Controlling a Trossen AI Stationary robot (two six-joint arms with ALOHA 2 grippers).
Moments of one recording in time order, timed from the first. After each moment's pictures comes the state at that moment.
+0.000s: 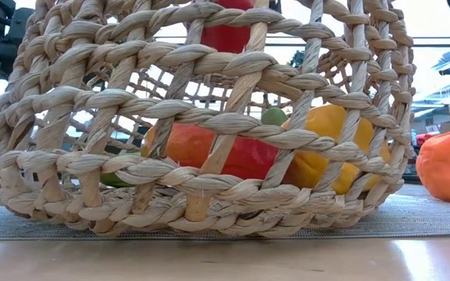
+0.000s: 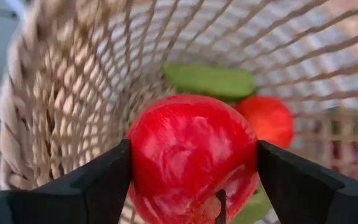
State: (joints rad) left arm 0.01 0.03 0.02 0.03 -0.25 -0.22; right arm 0.23 1.96 1.97 -1.07 0.02 0.54
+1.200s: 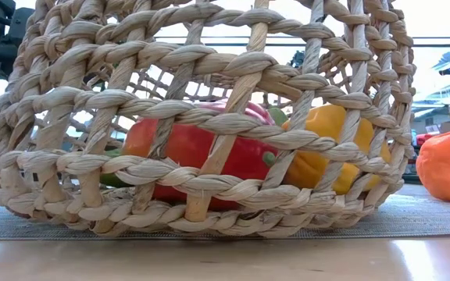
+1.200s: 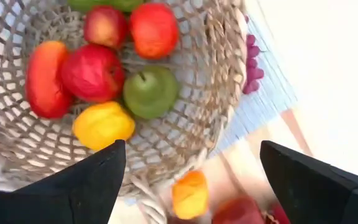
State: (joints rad) left arm 0.01 0.03 0.02 0.03 -0.25 -0.22; right arm 0.20 1.80 2.01 -1.57 0.12 0.71
